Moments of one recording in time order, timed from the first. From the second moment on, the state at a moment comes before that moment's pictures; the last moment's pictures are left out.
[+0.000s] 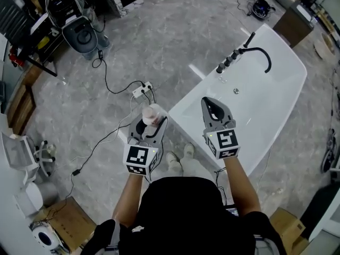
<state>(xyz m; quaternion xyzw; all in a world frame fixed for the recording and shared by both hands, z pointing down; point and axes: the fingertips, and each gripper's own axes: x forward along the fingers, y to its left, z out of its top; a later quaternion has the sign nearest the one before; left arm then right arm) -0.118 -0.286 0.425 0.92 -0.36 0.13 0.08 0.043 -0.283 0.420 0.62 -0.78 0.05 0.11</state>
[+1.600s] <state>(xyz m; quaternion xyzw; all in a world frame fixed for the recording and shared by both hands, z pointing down) -0.008 -0.335 0.684 0.90 -0.30 0.26 0.18 0.110 -0.319 0.671 0.58 -0.76 0.22 0.20</state>
